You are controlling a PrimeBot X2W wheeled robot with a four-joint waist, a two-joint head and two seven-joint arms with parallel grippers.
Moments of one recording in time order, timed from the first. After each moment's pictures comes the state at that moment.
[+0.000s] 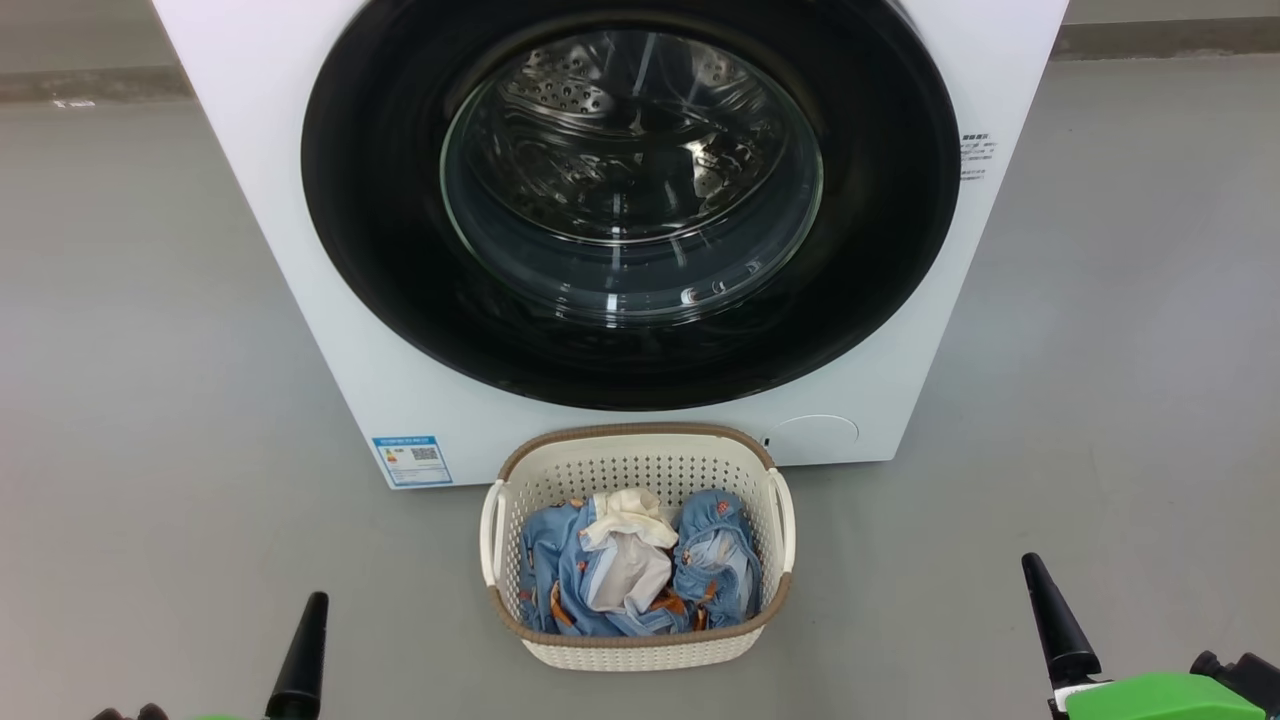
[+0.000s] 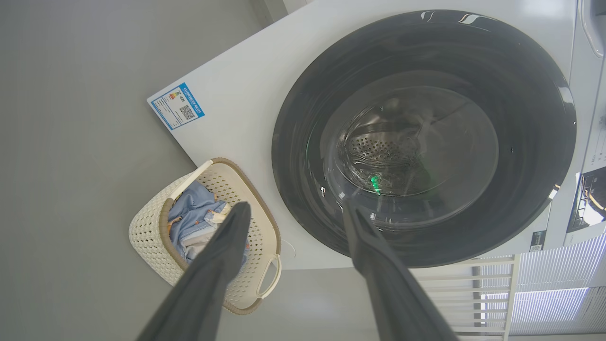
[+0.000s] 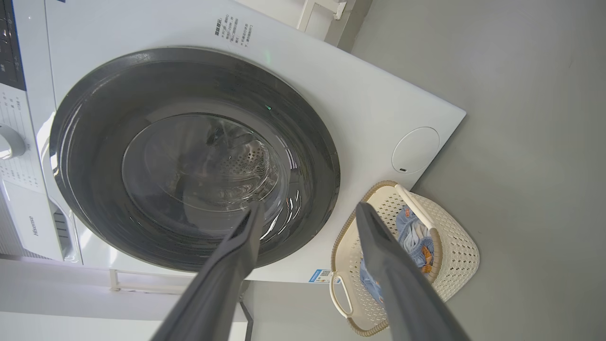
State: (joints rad) left arm 0.00 0.03 0.01 0.28 -1.29 -0.13 0.00; right arm -0.03 -0.05 -0.09 0.34 1.28 0.13 0.00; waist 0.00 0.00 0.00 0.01
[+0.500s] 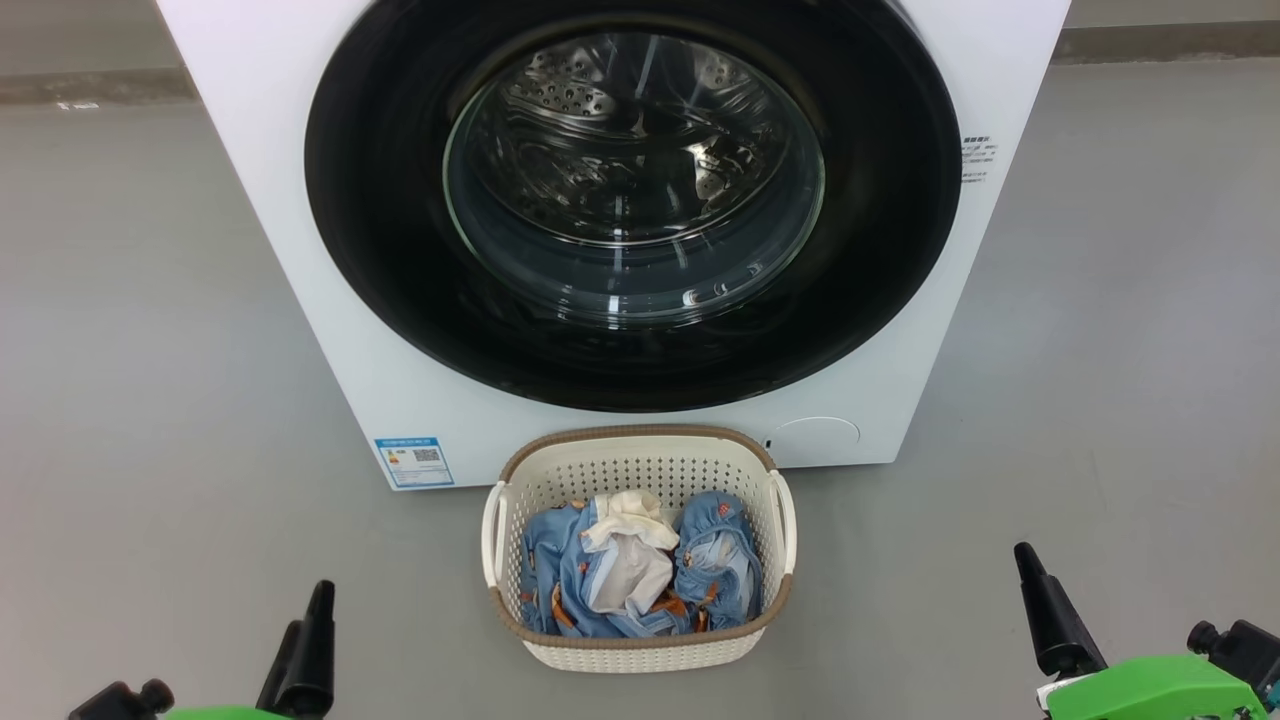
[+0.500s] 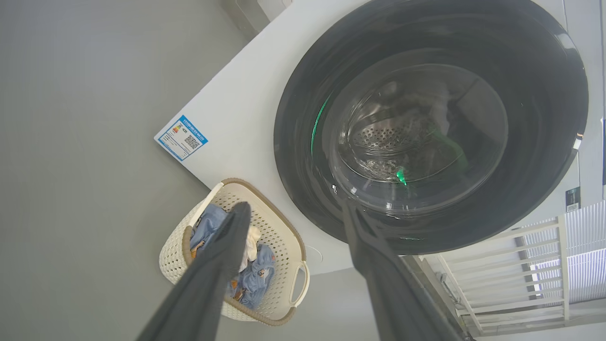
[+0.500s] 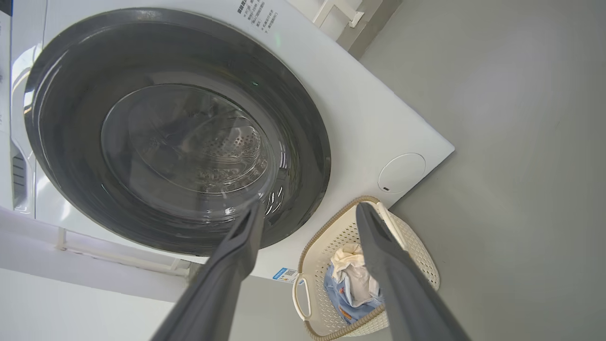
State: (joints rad) left arm -0.01 0.05 -0.02 0.26 -1.09 -0.13 -0.04; right arm -0.04 -0.08 -0.07 0.35 1.06 0.13 -0.04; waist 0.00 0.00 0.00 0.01
